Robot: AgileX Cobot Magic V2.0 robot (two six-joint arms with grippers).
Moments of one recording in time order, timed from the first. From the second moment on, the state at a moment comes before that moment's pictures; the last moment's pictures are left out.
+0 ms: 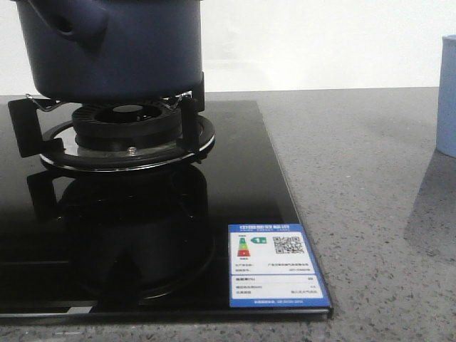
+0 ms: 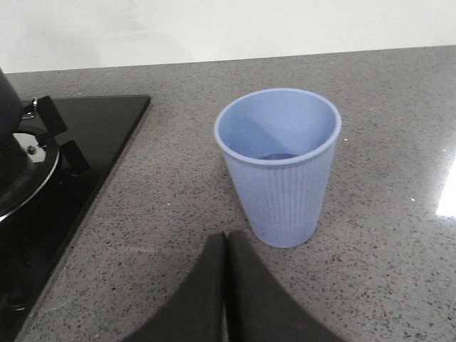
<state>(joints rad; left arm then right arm) -0.18 0.46 -0.61 -0.49 0.34 0.37 0.07 0.40 -0.50 0.21 0.50 -0.06</state>
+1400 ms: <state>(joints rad) -0.52 1.27 -0.94 -0.43 -0.06 0.37 0.08 0.40 -0.50 0.22 0.51 -0.07</state>
